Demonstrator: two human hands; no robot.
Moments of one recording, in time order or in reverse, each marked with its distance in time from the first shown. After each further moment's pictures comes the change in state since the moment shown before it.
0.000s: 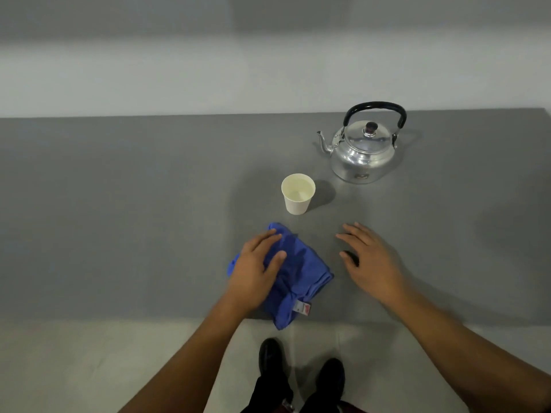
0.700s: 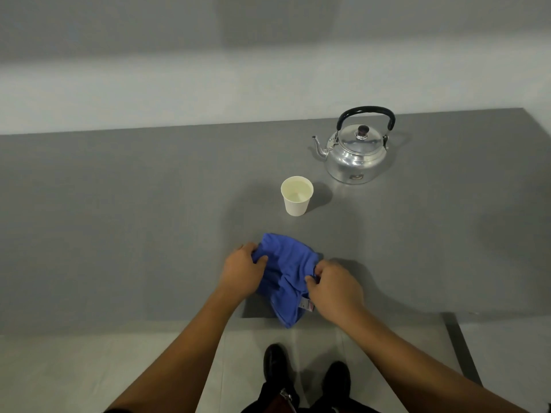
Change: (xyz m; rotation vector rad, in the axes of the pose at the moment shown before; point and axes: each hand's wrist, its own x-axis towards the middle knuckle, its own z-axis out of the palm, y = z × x) left_hand 0.012 -0.010 -0.023 0.151 -0.058 -0.278; right_hand -0.034 -0.120 0.011 0.083 -0.137 0.427
